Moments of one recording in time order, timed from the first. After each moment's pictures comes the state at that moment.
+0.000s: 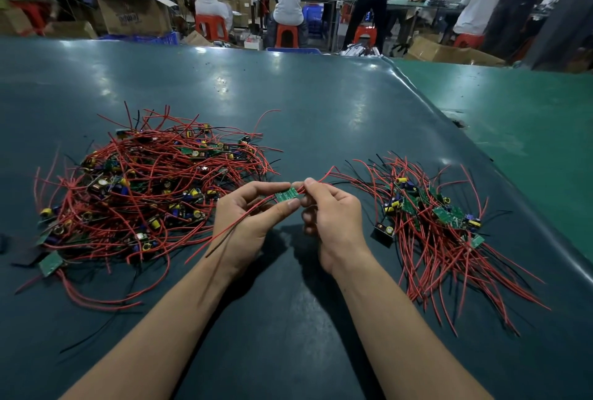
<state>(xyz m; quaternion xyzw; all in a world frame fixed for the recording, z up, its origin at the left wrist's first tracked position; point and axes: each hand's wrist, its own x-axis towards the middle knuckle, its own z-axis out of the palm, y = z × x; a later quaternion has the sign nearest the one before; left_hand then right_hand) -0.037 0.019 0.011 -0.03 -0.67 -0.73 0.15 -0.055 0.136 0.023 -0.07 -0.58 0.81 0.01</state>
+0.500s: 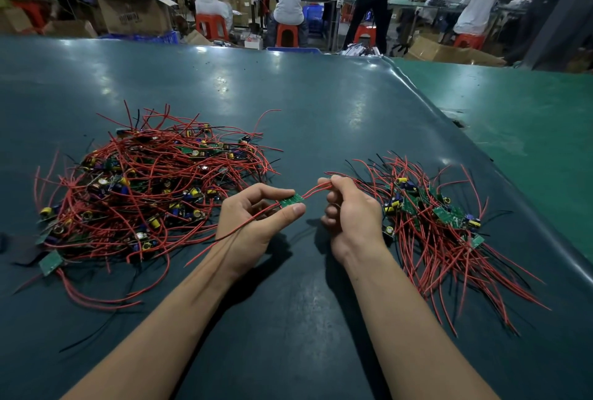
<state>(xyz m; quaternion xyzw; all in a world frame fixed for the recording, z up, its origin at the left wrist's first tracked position) -0.030 0.020 0.016 -0.04 -0.70 -0.70 0.13 -0.069 0.153 0.022 -0.15 -0.49 0.85 0.03</state>
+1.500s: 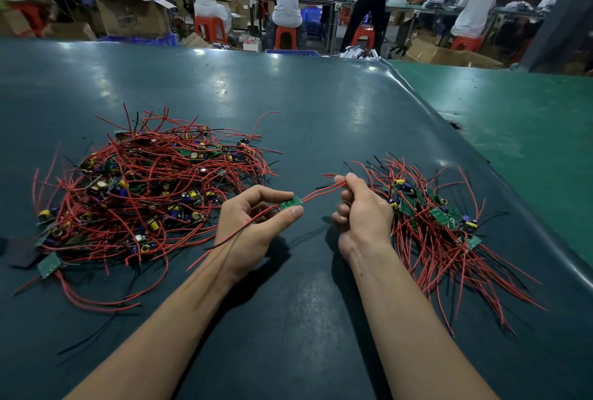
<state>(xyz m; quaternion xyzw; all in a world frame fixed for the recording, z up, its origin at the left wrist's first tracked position) -0.031 0.020 0.013 -0.04 -0.71 -0.69 0.14 -0.078 0.165 0.020 -0.19 -0.46 0.86 0.10</state>
